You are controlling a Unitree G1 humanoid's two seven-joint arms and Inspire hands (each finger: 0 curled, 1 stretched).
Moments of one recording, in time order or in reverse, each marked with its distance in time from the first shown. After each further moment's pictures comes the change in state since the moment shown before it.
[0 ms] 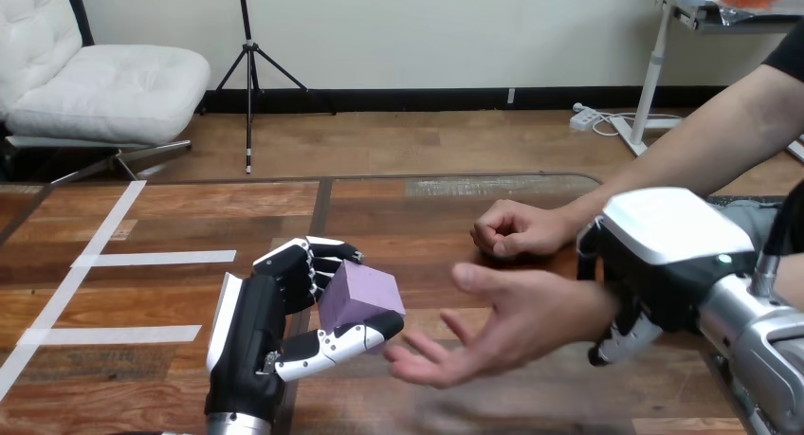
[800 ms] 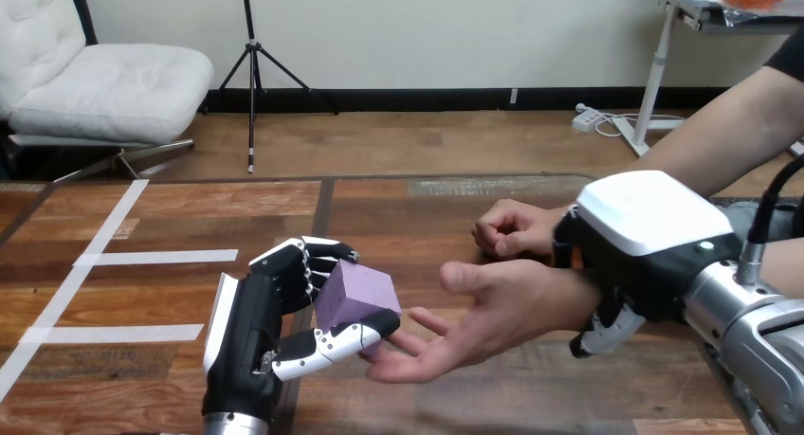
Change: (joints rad) left arm 0.000 0.001 0.003 -0.001 -0.003 0.005 0.006; right arm -0.033 0.000 0.000 -0.010 0.022 -0.091 -0.008
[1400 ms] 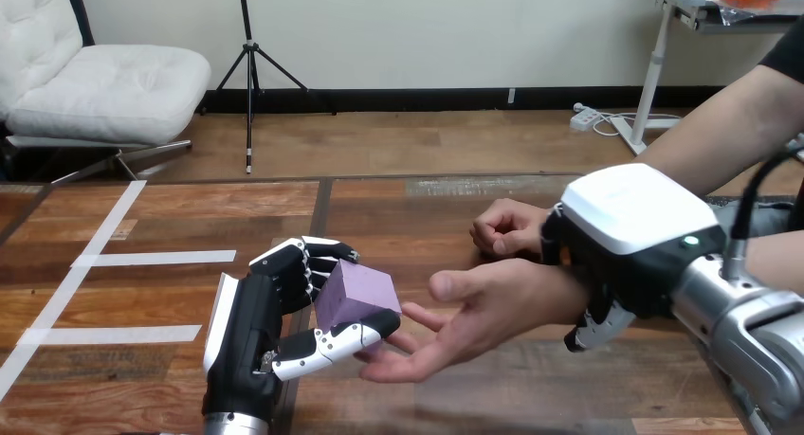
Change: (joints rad) left arm 0.000 0.000 0.000 0.000 0.000 0.000 0.000; right arm -0.036 0.001 0.023 0.014 -0.037 -0.047 0.004
